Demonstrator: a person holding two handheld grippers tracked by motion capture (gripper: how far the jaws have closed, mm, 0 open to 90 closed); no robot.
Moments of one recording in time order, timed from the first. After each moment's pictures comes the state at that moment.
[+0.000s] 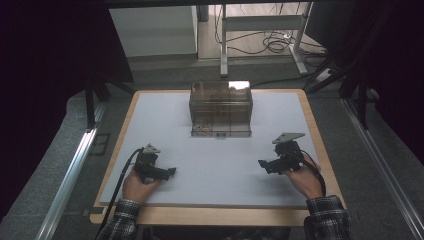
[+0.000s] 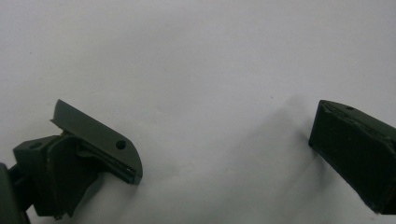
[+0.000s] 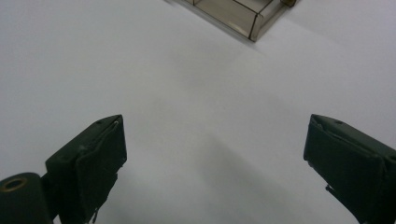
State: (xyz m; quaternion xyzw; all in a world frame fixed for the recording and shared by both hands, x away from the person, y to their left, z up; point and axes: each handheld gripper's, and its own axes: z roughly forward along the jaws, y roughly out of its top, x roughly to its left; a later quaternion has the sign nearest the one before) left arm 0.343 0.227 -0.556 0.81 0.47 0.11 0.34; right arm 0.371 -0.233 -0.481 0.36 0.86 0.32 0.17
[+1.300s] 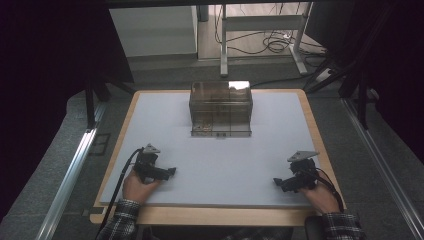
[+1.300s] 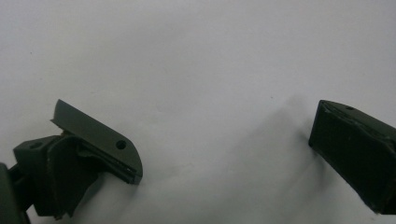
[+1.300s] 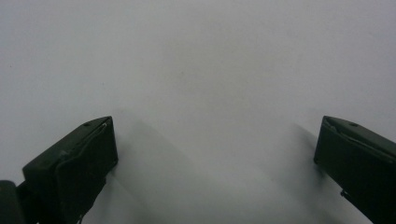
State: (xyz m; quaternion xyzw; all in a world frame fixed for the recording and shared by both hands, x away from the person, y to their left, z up) left arm 0.342 0.227 -0.556 0.81 0.47 0.11 0.34; right arm 0.343 -0.283 -0.524 0.38 0.87 0.29 0.15
